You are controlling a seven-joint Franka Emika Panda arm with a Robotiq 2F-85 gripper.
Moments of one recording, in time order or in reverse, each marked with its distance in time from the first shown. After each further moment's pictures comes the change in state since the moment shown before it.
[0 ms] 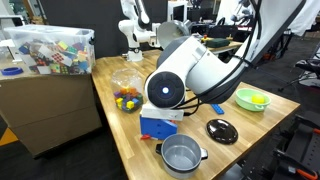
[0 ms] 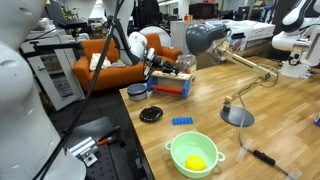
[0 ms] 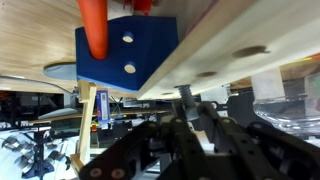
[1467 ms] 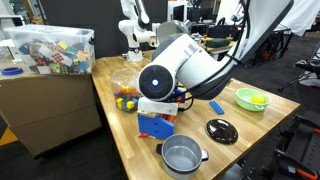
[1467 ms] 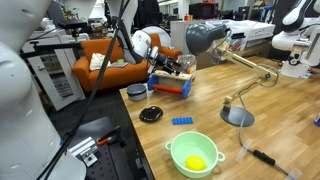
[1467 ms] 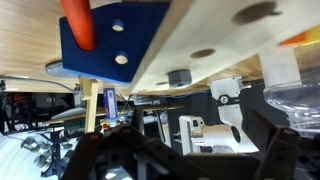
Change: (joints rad) arm -0.023 0.029 0.001 0.070 0.025 -0.028 -0.001
